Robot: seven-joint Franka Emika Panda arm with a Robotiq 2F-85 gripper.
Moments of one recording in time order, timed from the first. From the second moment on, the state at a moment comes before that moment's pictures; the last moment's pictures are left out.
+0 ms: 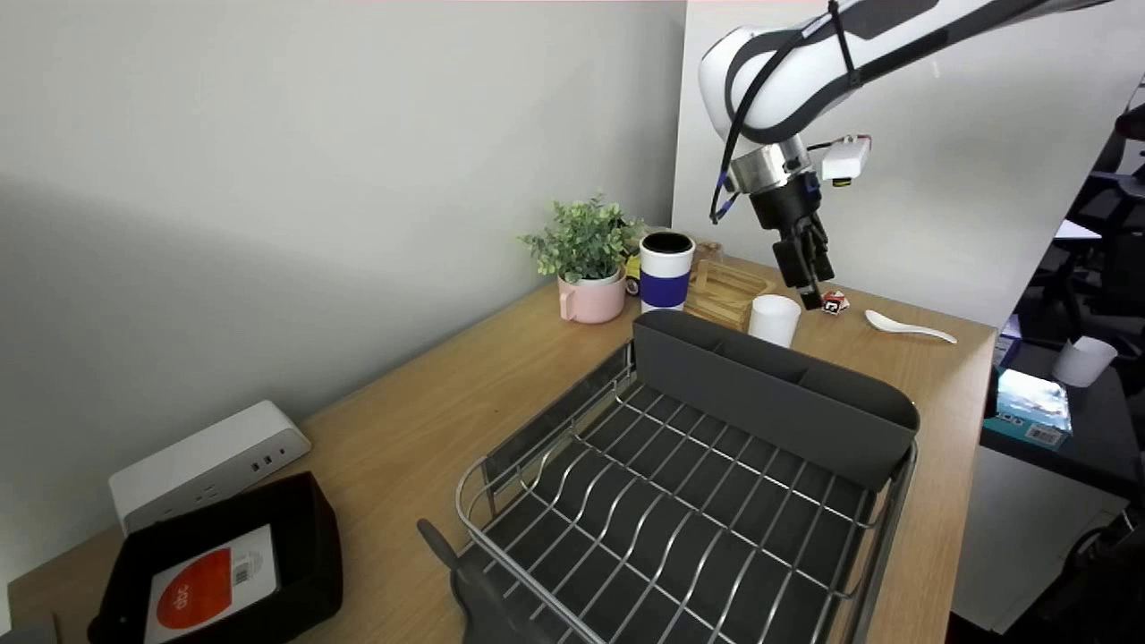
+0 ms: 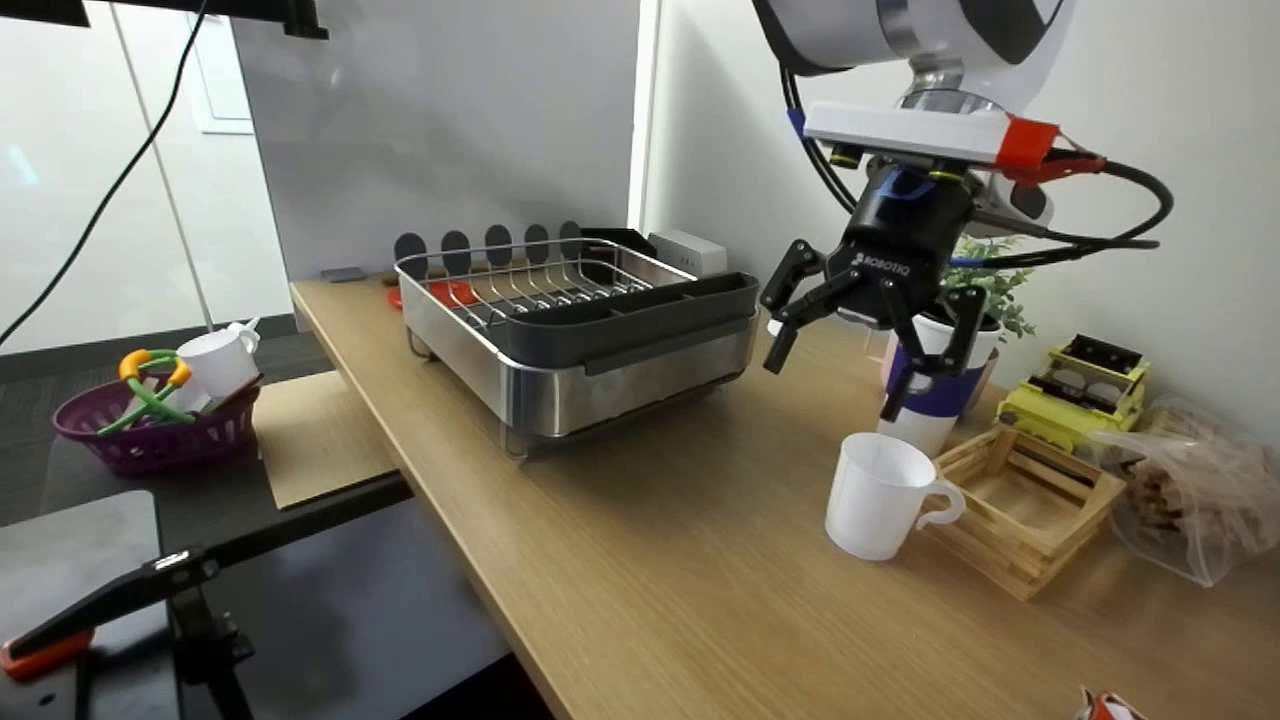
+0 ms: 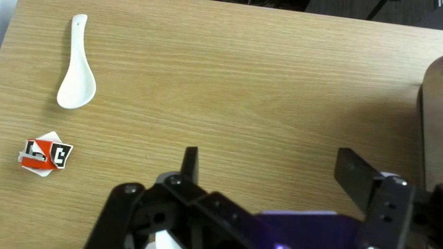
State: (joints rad) arm -0.10 0.75 -0.06 -1.31 -0.11 1.55 -0.28
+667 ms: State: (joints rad) arm -0.08 0.79 -0.06 -1.26 -0.21 1.54 -0.28
